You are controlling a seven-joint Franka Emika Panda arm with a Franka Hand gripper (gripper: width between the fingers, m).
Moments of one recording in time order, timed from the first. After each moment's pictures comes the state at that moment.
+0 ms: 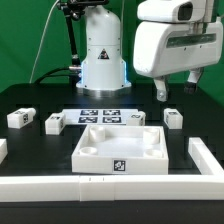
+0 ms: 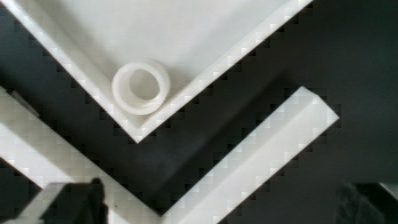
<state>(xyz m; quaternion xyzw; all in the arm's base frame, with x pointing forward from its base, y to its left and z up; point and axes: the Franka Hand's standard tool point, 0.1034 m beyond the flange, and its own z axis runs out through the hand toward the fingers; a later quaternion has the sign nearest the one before) 0.563 0.110 0.124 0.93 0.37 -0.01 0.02</state>
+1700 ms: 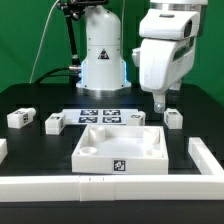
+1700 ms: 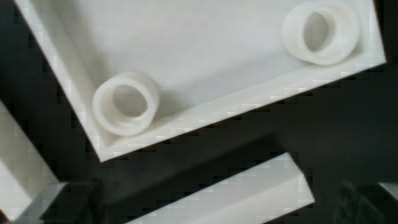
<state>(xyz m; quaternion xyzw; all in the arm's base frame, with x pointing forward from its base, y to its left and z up) 0.548 0.093 0.102 0.84 0.55 -0.01 0.01</state>
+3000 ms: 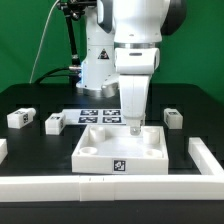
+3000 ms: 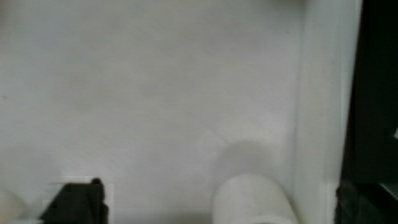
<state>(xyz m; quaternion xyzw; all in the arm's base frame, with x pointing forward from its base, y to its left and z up) 0.481 0.054 0.033 0.77 0.64 0.01 0.00</state>
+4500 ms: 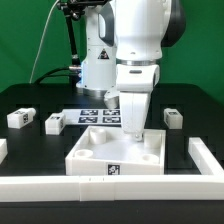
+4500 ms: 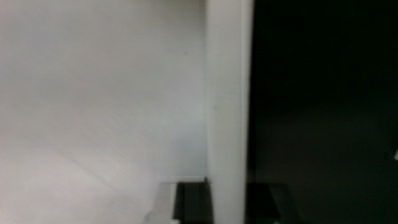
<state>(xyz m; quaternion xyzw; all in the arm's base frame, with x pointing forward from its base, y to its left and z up) 0.467 0.057 0.009 0.78 0.63 0.00 -0.01</state>
